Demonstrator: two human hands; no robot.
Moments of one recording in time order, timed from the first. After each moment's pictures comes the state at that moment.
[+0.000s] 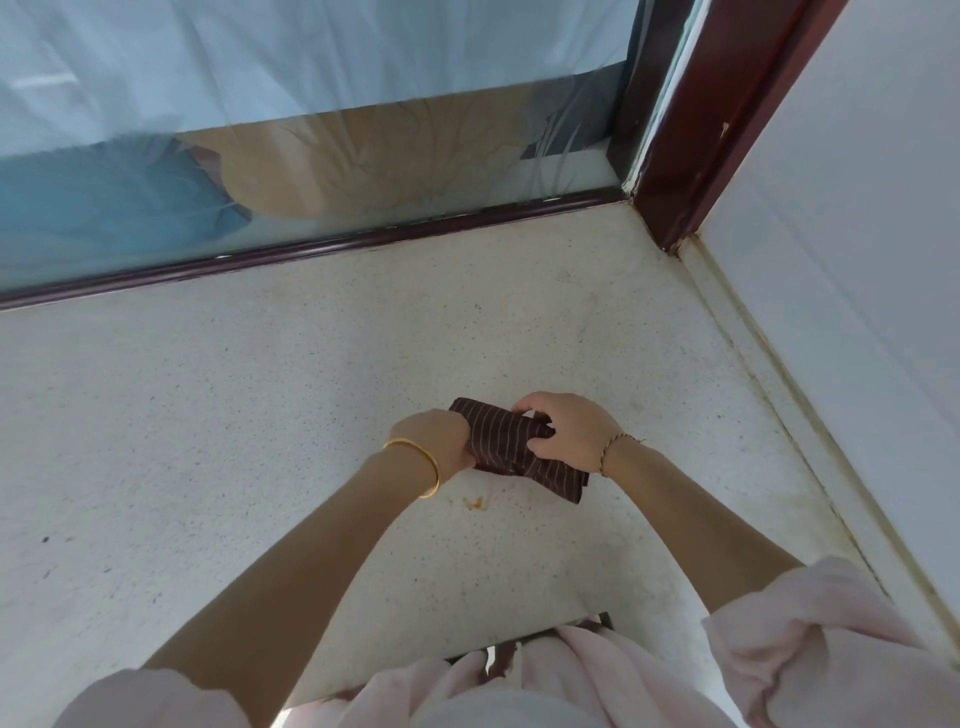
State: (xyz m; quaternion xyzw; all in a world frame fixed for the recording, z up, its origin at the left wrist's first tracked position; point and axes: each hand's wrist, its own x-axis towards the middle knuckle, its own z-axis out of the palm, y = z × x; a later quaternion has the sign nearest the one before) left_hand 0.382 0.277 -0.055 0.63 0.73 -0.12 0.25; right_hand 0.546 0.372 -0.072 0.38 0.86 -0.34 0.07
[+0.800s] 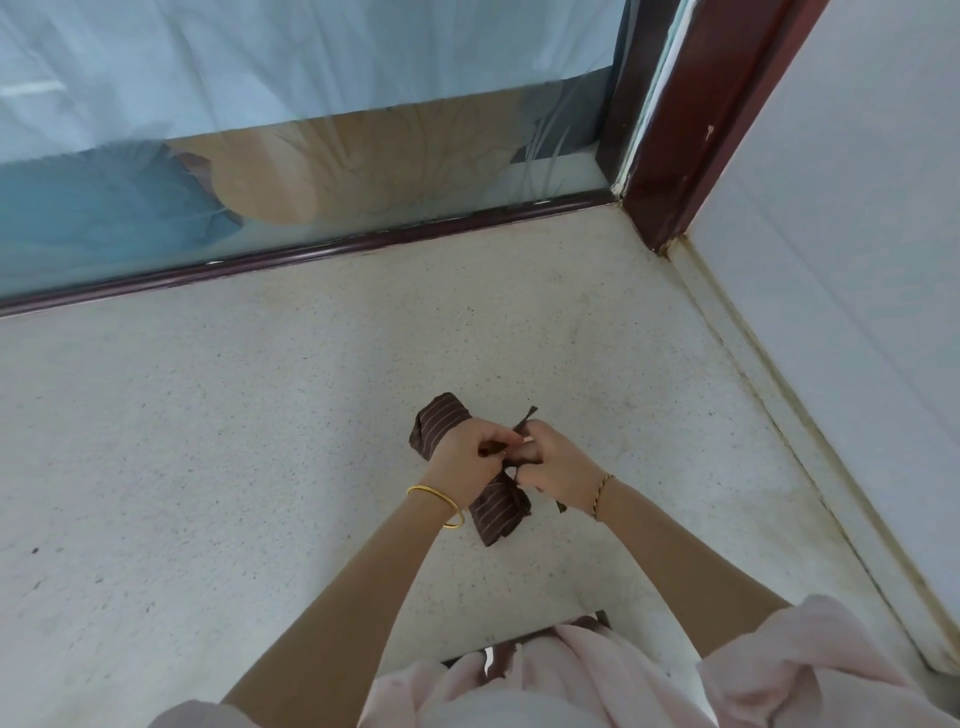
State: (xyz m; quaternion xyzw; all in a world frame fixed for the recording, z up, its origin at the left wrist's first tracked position) left_hand 0.421 0.263 -0.073 0.46 0.72 0.32 0.42; right_hand 0.551 0.331 -0.086 0.42 0.68 -0.60 -0.01
